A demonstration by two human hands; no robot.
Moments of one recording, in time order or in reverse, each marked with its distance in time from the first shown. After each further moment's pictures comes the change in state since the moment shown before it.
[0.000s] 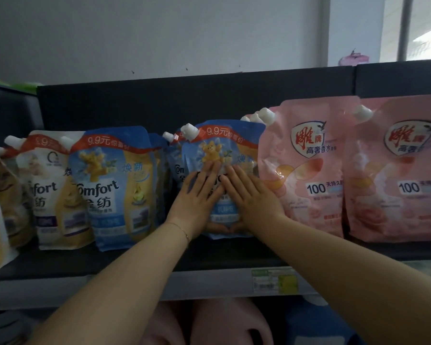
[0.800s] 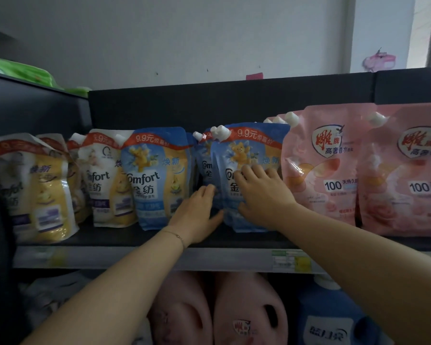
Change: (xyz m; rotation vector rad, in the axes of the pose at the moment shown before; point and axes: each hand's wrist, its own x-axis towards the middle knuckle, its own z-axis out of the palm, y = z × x) left_hand -0.077 -0.014 -0.061 -0.642 -0.082 -0.275; right_hand -0.020 -0.022 -0.068 0.173 0.169 -0.044
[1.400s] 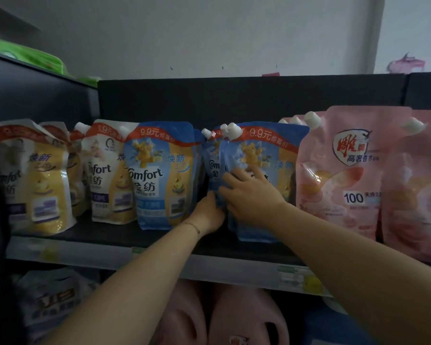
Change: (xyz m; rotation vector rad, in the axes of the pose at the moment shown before) left_hand 0.050 -0.004 0.037 -0.379 -0.148 -0.486; right_hand 0.040 -0.007 0.026 -0.071 0.104 -0.285
